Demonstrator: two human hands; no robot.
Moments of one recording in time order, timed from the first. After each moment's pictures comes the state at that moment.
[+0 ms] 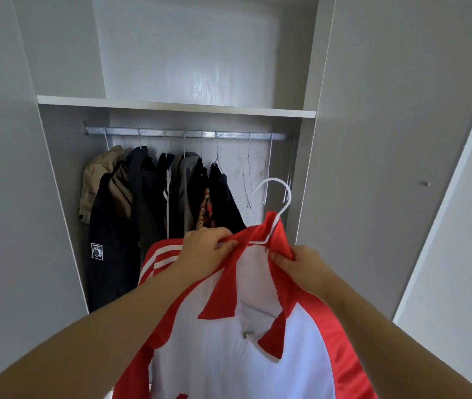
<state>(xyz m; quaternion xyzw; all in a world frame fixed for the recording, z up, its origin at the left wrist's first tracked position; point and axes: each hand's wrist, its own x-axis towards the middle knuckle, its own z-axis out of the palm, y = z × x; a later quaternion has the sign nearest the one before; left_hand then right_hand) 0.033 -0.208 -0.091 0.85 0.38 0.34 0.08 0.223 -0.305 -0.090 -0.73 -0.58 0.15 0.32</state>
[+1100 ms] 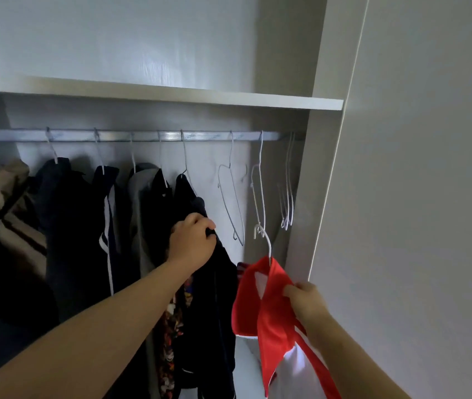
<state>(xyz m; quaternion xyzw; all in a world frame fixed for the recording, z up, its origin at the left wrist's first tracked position) 0.140 0.094 -0.113 0.83 0.44 0.33 0.13 0.295 -0.065 -0.162 -0.77 -0.25 0.28 0.51</state>
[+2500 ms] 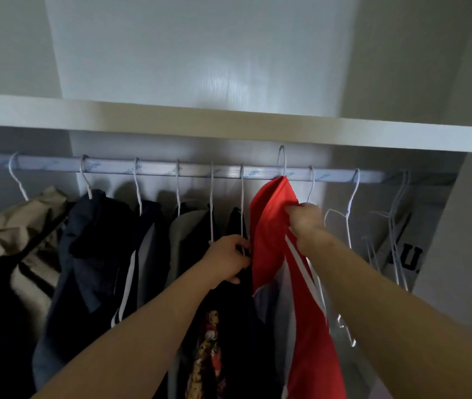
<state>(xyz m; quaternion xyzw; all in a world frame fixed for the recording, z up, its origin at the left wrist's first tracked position) 0.168 0.272 -0.075 0.72 0.47 0.29 0.43 0.319 0.264 -0.019 -0.65 -0.36 0.27 0.61</state>
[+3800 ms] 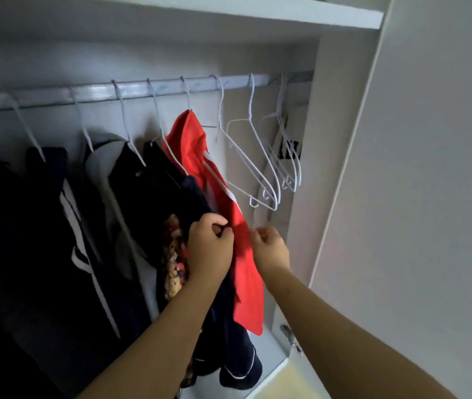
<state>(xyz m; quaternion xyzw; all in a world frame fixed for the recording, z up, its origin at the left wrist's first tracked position) 0.145 0.136 -0.153 0.72 0.39 0.42 0.39 0.230 0.078 -0.179 -0.77 -0.22 0.17 0.57</state>
